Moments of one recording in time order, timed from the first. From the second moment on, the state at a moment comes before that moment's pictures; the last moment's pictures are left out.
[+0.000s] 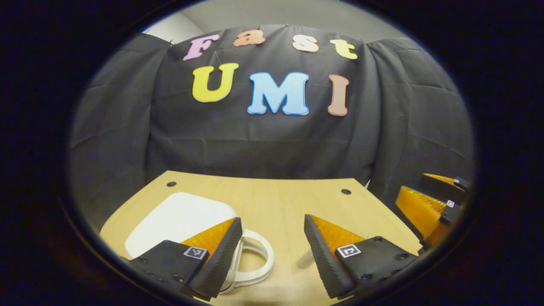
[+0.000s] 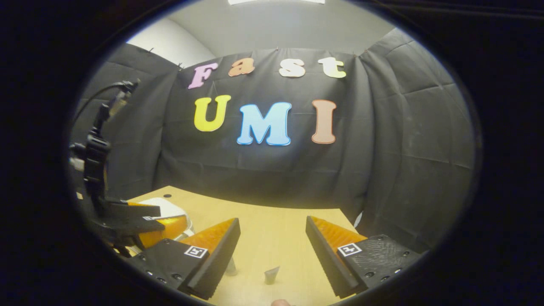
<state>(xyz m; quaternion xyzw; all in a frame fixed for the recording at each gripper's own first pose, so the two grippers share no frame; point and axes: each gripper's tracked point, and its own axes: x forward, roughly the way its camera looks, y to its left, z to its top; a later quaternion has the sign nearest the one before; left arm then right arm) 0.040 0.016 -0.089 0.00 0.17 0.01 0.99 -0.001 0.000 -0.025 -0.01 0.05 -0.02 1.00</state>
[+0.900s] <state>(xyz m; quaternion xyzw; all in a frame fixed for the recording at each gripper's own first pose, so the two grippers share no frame) 0.077 0.023 -0.243 -0.05 0.45 0.02 0.89 -0.015 -0.012 -0.036 0.01 0.06 0.02 1.00</state>
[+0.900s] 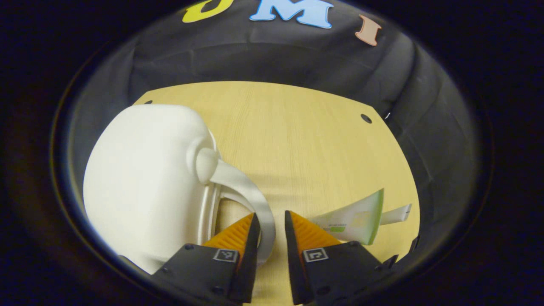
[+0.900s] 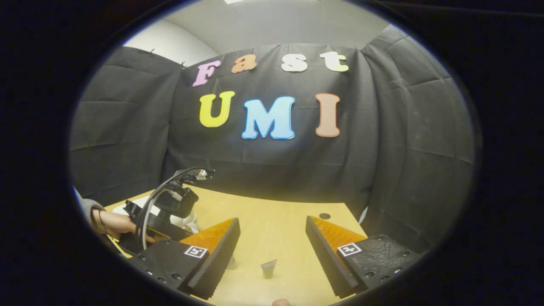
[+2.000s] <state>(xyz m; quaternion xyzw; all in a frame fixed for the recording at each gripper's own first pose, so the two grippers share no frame) 0.051 0.338 0.090 0.13 0.28 0.10 0.94 -0.002 0.019 -0.021 0.00 0.03 -0.04 1.00</state>
